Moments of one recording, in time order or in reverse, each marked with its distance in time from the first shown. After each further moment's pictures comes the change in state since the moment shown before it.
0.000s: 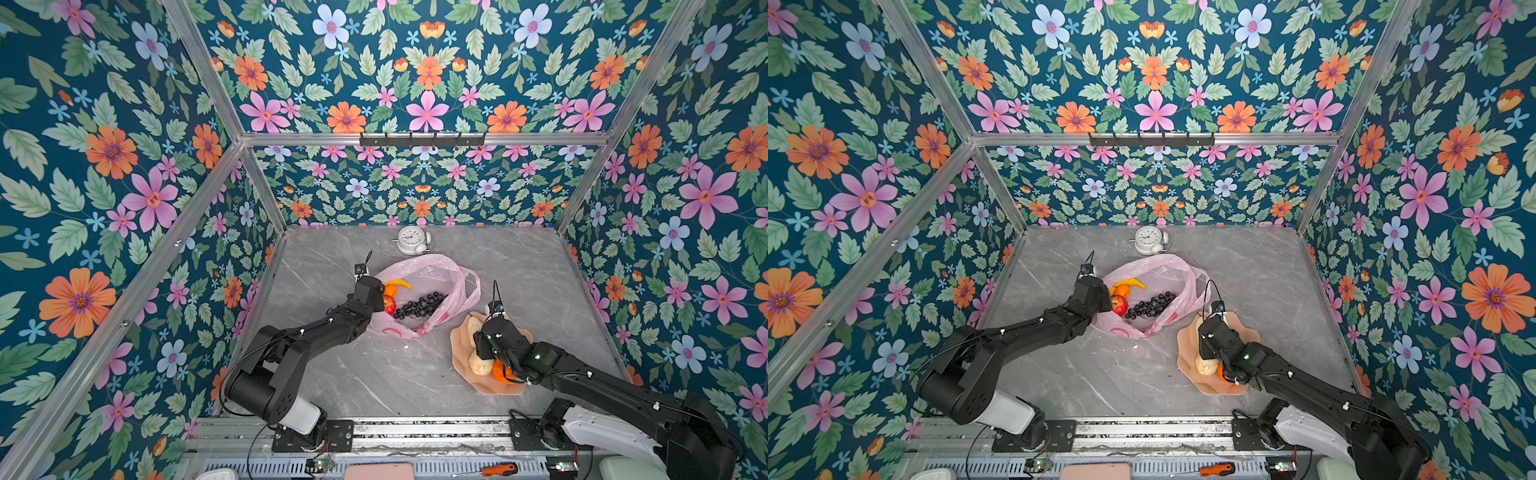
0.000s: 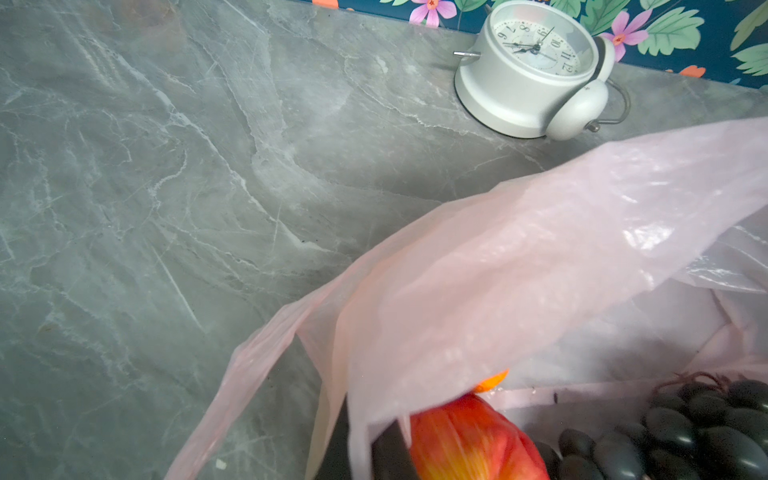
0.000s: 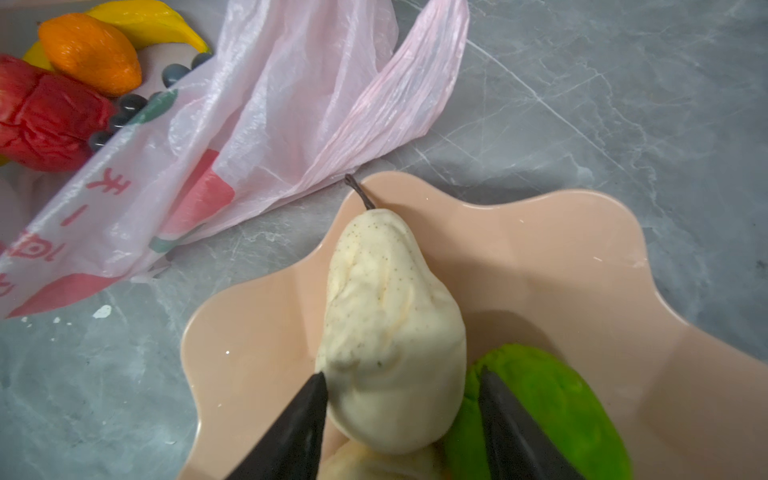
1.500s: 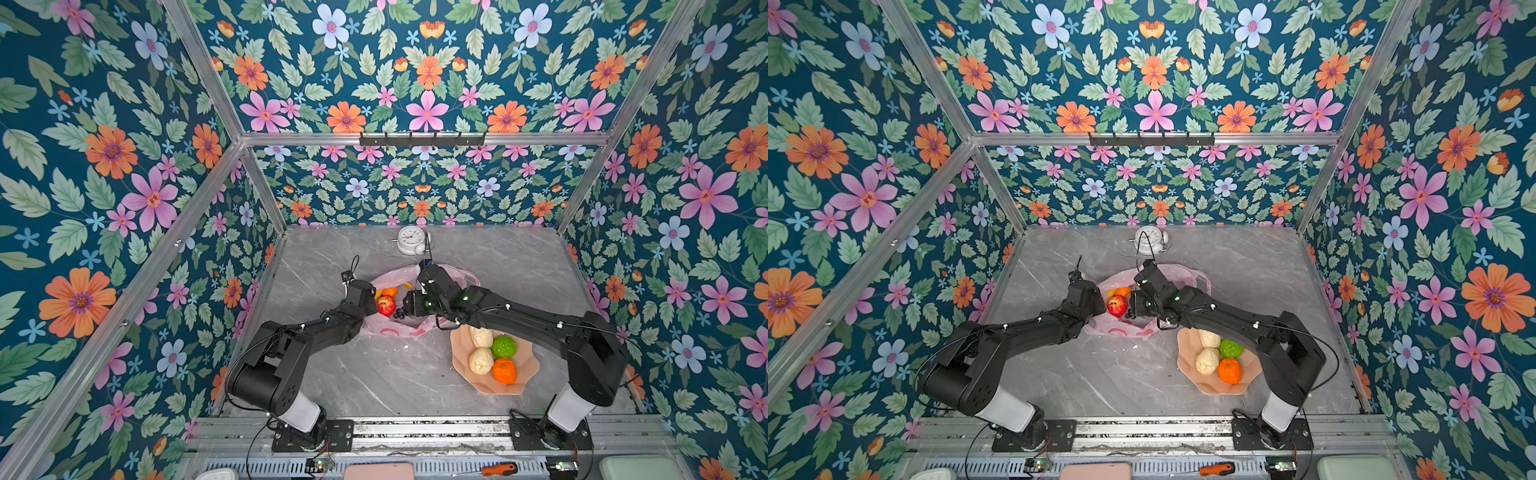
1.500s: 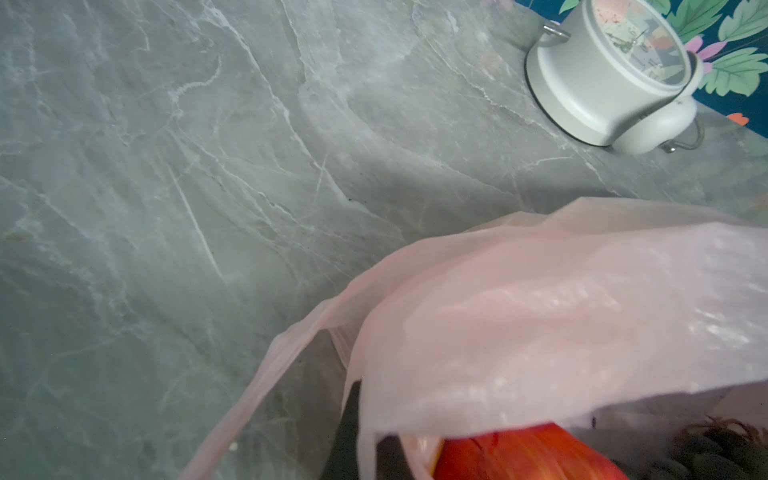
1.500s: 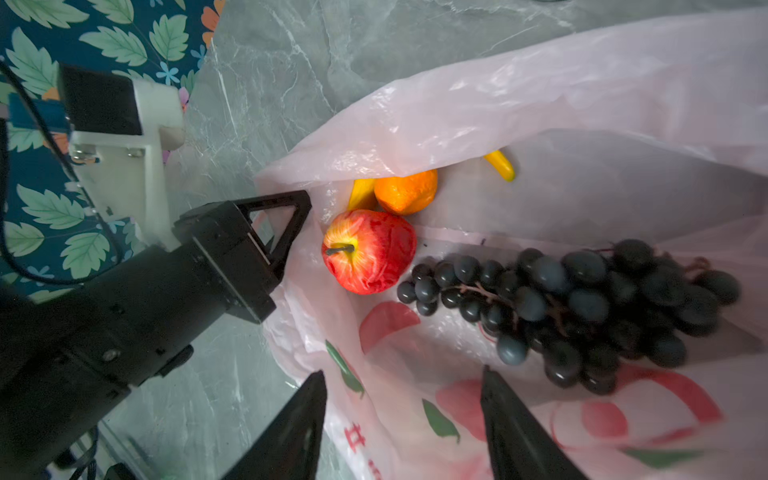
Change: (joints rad) left arm 0.082 0.037 -0.061 0.047 0.079 -0.179; right arm 0.089 0.716 0.781 0.040 -0.284 0.051
